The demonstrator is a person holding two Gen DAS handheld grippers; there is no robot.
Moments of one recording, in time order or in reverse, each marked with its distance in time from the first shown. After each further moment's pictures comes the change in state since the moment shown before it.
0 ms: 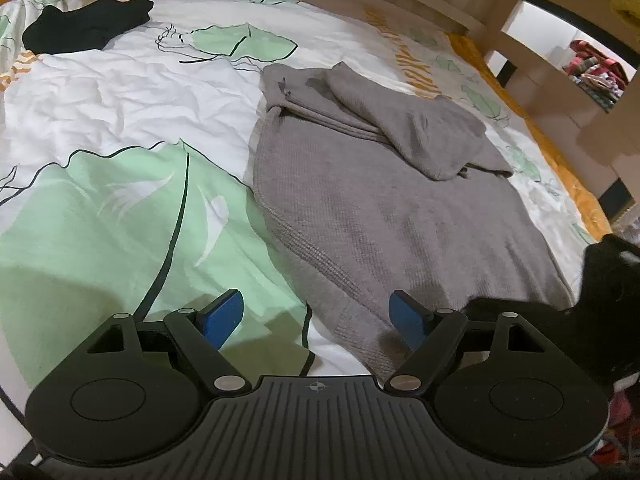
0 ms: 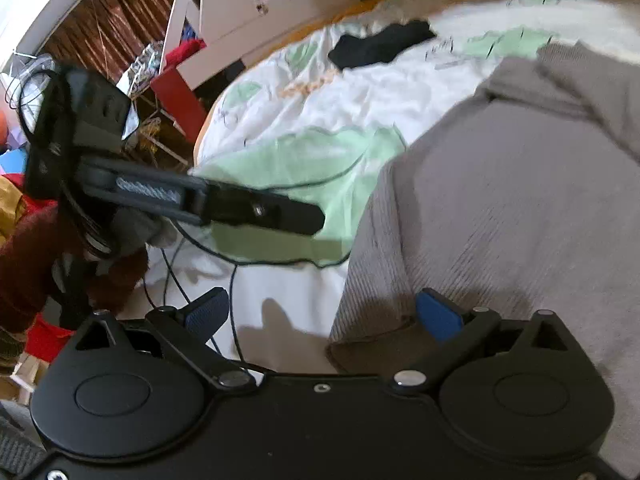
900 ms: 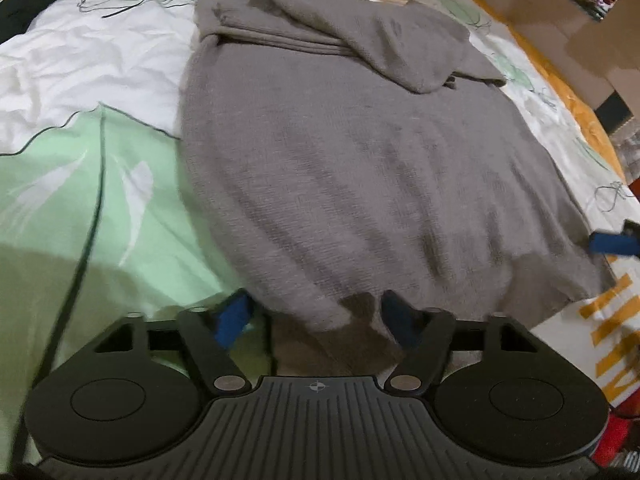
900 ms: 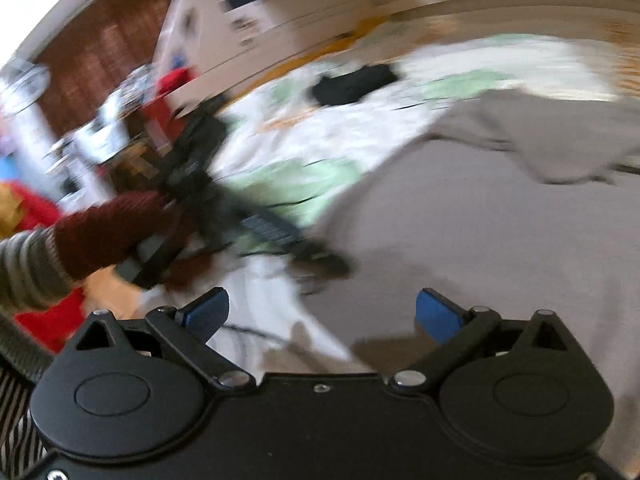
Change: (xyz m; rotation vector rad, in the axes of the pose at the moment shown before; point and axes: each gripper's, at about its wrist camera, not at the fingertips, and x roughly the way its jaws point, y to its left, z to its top) left arm 0.056 -0.015 0.008 0.144 0.245 -0.032; right arm -0.145 0.000 -0.039 0.035 -0.163 -0.192
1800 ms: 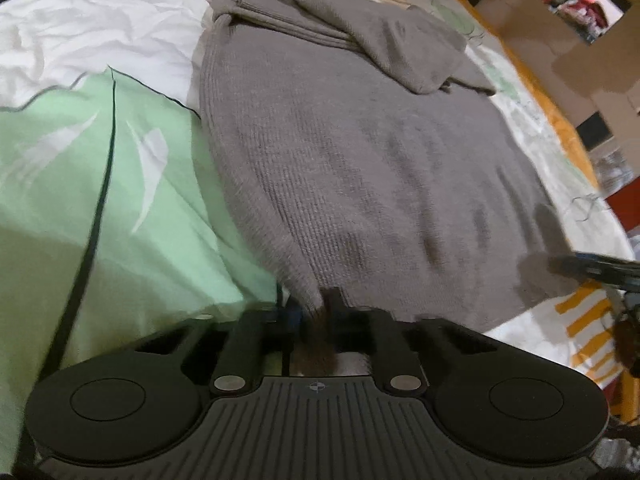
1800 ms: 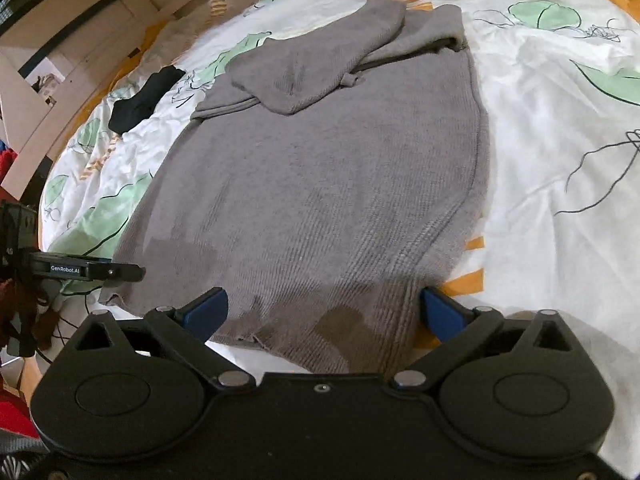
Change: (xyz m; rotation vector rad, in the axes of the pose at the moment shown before) left arm -0.002 0.022 -0.010 -0.064 0.002 -0.127; right arm -0.035 -0.081 -0.027 0.405 0.105 -0.364
